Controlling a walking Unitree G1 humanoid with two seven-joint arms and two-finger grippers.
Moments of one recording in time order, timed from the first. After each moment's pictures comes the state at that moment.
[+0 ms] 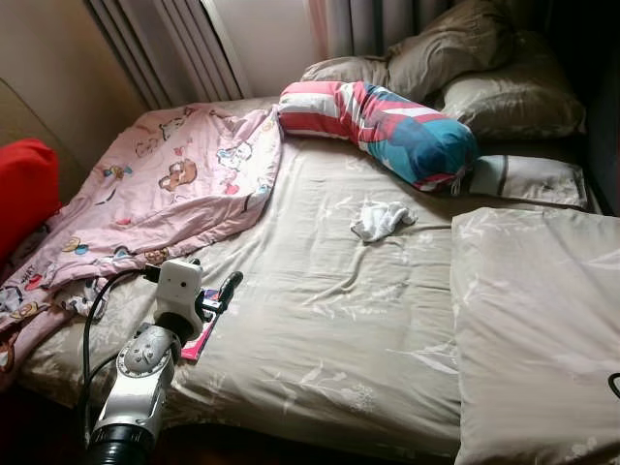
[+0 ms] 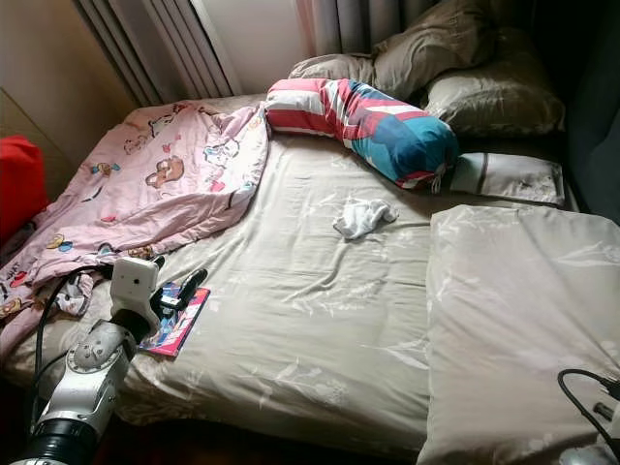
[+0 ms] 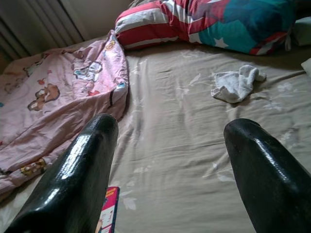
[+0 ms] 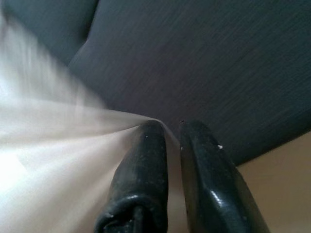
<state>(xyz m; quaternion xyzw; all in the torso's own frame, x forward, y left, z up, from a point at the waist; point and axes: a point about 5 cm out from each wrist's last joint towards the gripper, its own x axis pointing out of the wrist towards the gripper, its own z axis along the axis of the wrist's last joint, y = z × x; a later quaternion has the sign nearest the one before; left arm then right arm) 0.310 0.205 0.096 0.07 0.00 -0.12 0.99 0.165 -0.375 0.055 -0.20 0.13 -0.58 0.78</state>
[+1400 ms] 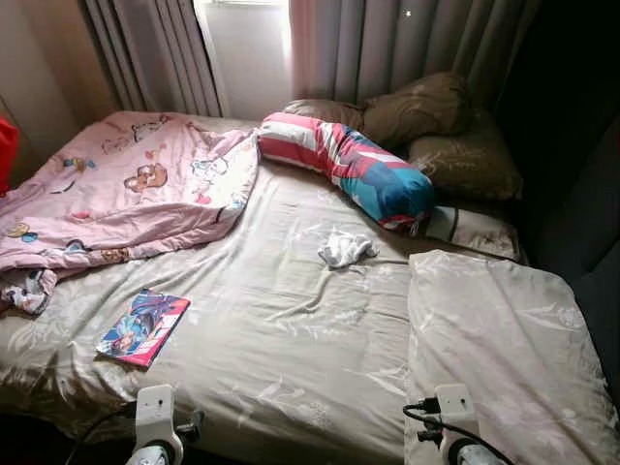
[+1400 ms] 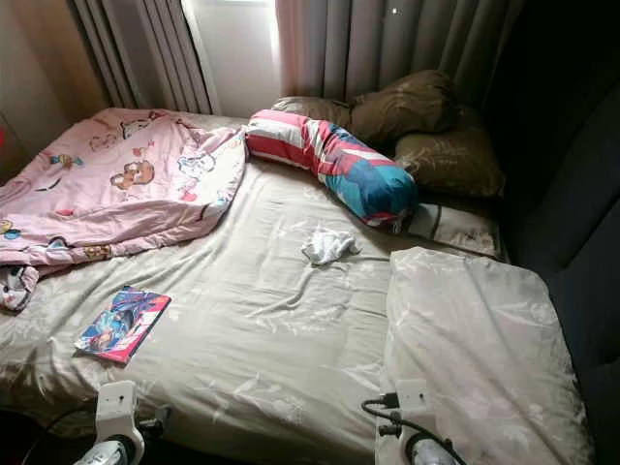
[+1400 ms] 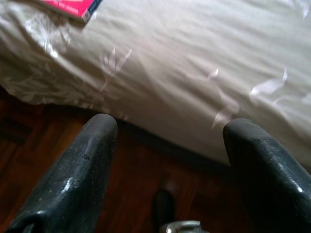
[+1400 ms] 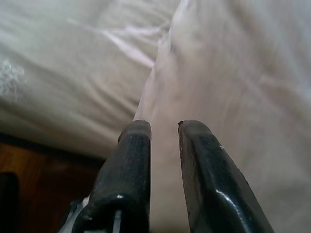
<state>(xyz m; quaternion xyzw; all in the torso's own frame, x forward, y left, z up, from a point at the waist) 0.205 0.238 -0.057 -0.02 0.35 0.10 0.93 0.196 -0.192 -0.076 -0.03 0.43 0.00 0.90</state>
